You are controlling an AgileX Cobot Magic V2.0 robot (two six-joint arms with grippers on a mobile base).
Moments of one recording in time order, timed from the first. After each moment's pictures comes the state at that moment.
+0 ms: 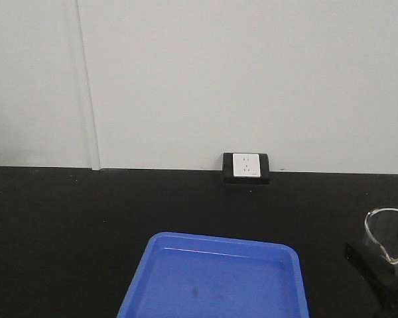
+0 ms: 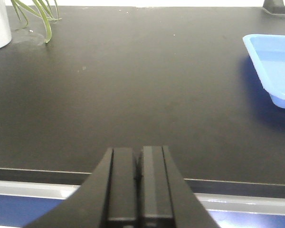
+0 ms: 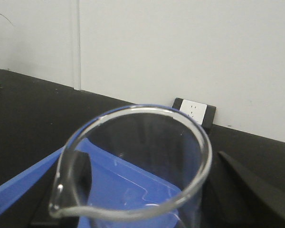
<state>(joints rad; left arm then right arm) 0.03 -0.01 0.03 0.01 0.36 -0.01 0.29 0.76 -0.56 -1.11 -0.07 1.01</state>
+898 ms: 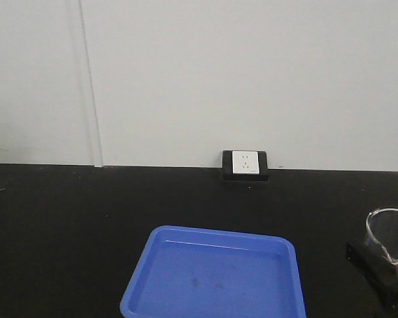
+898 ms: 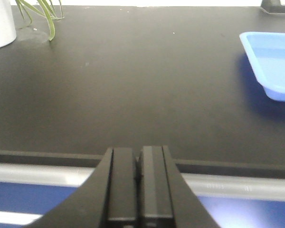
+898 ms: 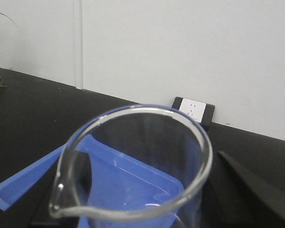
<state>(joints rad) 0.03 -0.01 0.03 0.01 0.36 -0.01 0.29 0.76 -0.56 -1.11 -0.06 1.01</state>
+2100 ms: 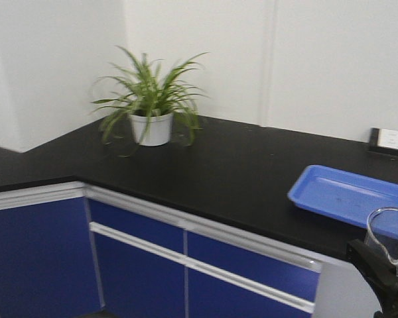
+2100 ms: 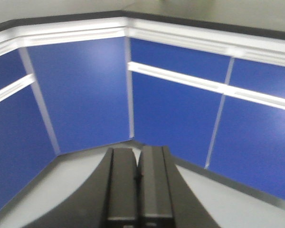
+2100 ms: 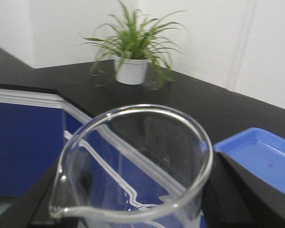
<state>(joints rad) 0.03 -0.01 0.03 0.01 0.36 -0.01 0.29 0.76 -0.56 -1.11 -0.06 1.01</state>
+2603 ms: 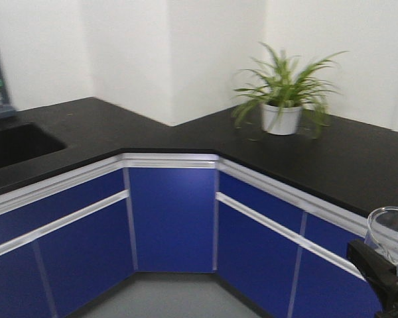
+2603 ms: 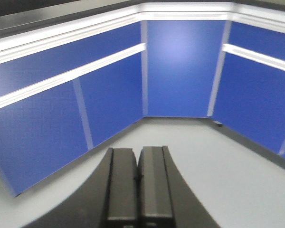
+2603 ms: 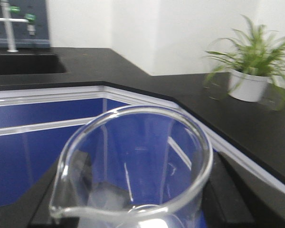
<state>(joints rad) 0.03 -0.01 0.03 0.01 0.36 -0.01 0.29 0.76 -0.56 -1.11 -0.06 1.01</state>
